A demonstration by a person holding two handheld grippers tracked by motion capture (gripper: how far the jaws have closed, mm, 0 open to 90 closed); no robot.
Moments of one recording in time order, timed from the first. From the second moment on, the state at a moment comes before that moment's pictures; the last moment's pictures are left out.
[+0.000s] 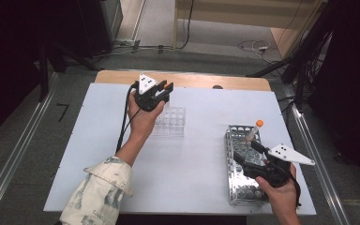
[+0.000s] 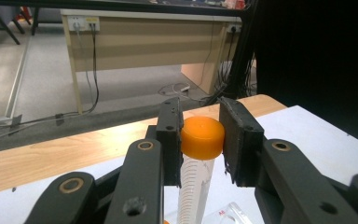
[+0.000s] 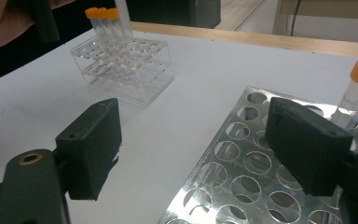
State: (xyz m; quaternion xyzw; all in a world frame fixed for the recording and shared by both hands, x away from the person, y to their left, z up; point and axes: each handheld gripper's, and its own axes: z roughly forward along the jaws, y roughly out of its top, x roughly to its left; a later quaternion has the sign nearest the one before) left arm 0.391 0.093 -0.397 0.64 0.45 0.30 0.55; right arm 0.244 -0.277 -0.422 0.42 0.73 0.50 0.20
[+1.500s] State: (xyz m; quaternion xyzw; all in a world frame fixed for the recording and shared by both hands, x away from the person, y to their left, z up) left arm 0.355 0.081 -0.405 0.67 0.44 0.27 0.54; right arm 0.248 -0.290 -0.422 0.43 0.71 0.50 0.22
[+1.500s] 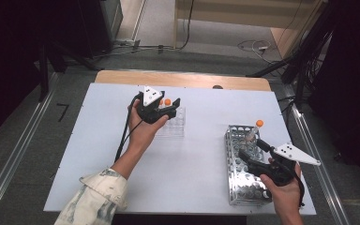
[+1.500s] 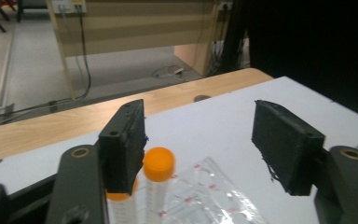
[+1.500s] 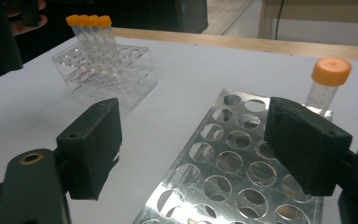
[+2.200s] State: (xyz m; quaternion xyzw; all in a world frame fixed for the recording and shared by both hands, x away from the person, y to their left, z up) left arm 0.303 0.063 -0.426 0.71 0.41 0.21 0.53; right arm 0.283 -0.324 -0.438 0.46 0.69 0.49 0.28
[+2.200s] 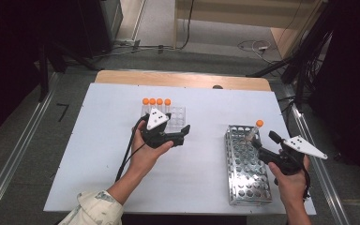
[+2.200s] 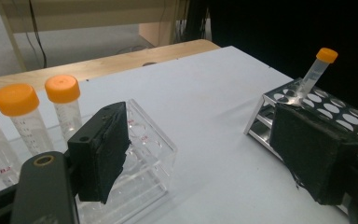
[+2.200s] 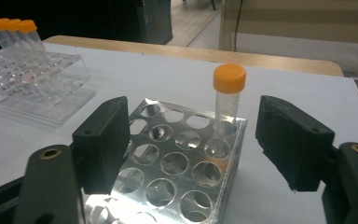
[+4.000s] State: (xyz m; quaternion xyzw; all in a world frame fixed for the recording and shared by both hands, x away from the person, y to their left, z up) left arm 0.291 0.058 -0.429 0.70 0.42 0.20 0.54; right arm 0.313 -0.322 -0.421 0.43 0.68 0.49 0.34
